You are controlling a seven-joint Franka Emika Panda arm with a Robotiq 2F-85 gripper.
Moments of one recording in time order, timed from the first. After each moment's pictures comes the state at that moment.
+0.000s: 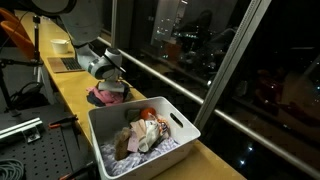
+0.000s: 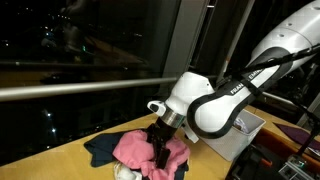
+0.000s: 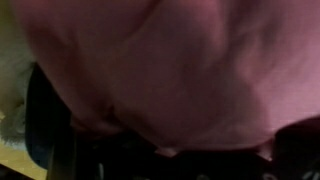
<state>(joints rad) 0.13 0.85 0.33 -1.86 -0.07 2.86 -0.76</state>
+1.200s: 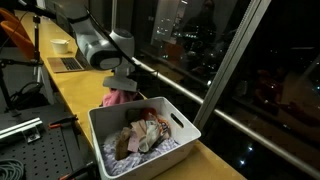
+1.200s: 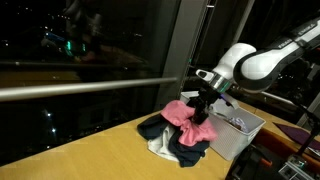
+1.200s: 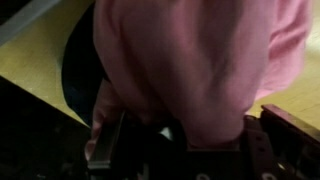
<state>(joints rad) -0.37 0.41 0.56 -2.27 0.04 2.86 -0.91</state>
